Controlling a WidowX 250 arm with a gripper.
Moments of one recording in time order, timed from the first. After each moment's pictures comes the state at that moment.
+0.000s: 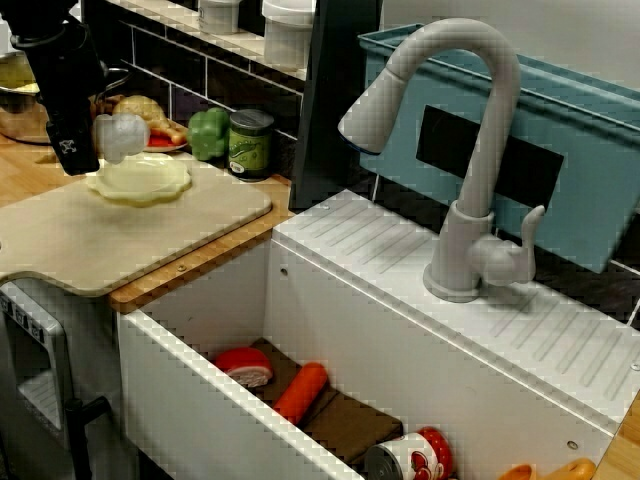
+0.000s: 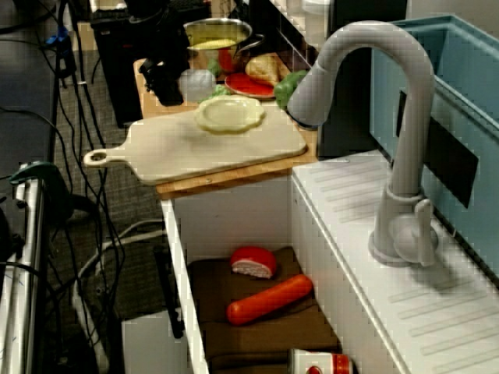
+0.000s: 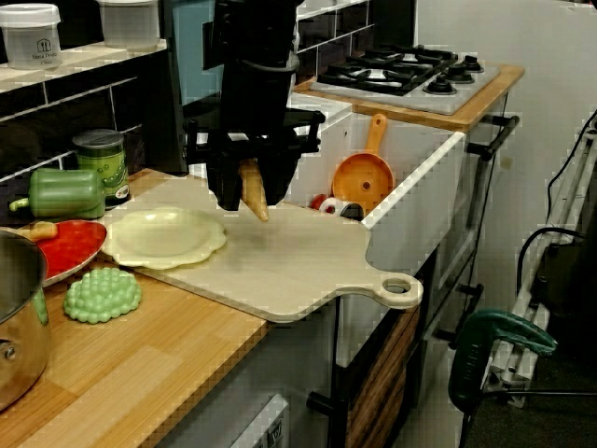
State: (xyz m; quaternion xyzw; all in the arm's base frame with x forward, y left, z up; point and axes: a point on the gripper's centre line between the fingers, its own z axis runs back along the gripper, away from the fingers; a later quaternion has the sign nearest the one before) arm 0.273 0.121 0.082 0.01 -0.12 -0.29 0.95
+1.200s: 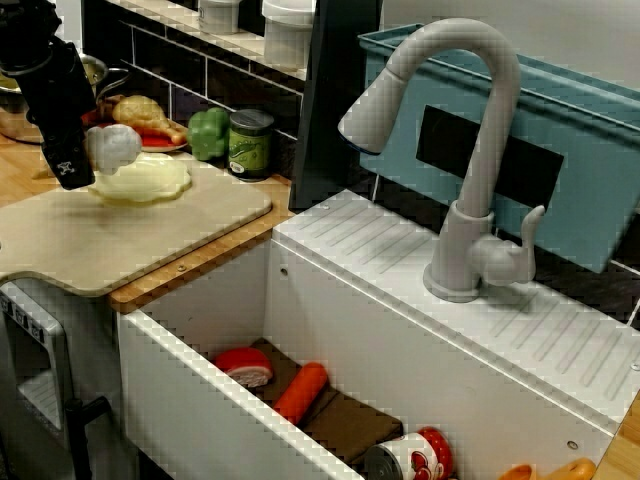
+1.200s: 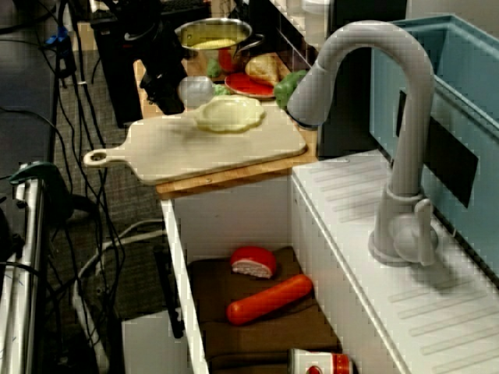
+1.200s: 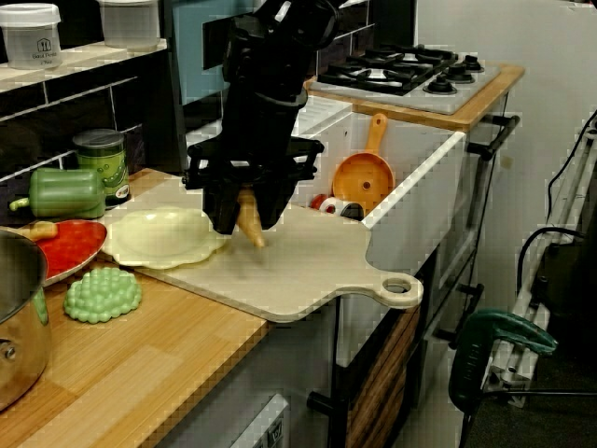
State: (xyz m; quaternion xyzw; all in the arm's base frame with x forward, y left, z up) arm 0.272 0.132 0.067 0.04 -0.16 -0.25 0.95
